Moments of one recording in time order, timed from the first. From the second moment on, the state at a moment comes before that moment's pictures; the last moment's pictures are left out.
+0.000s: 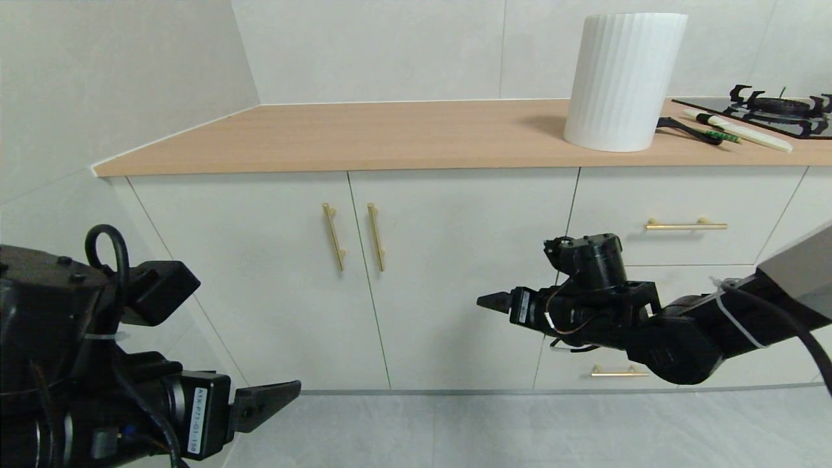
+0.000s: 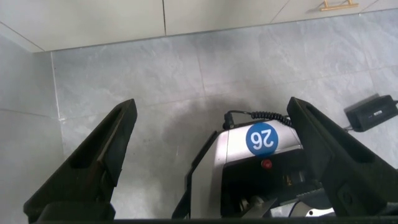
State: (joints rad) left arm -0.58 1.22 -0.75 0.26 0.20 -0.36; right arm 0.53 2.03 -0.99 -0.57 0.10 0.61
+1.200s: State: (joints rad) left arm -0.34 0.63 -0.52 0.17 0.30 -0.08; right arm 0.43 1.08 -0.43 -0.53 -0.41 0.22
